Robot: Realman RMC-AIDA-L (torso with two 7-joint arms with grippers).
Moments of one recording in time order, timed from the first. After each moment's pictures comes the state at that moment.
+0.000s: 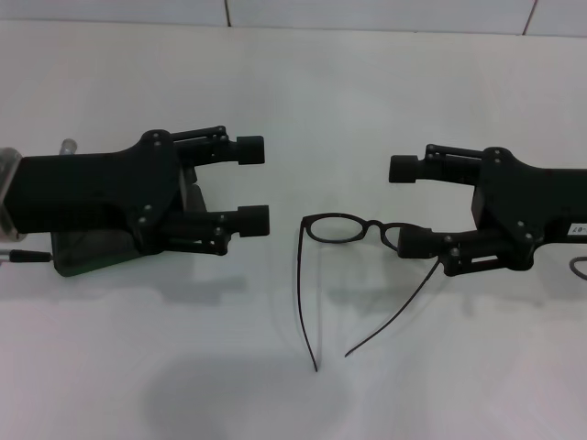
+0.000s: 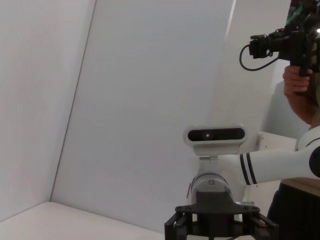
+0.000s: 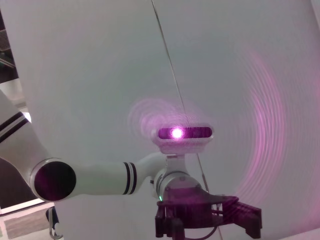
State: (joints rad) left arm -0.41 -2.00 0.89 0.79 1.60 1.93 -1.45; right arm 0.57 1.99 -1.20 -0.61 -1.40 -1.78 1.37
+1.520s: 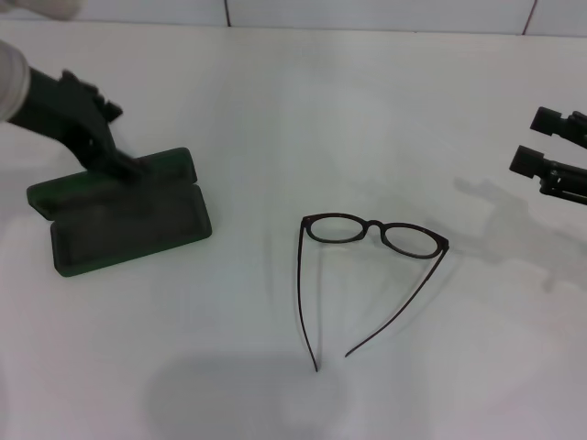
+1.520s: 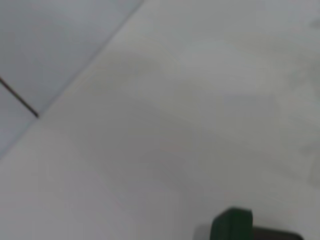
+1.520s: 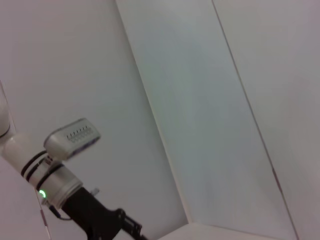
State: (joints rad) left arm -0.57 -2.09 0.99 1.46 2.68 1.62 -1.97; right arm 0.41 1.96 -0.95 -0.54 -1.40 -1.62 1.30
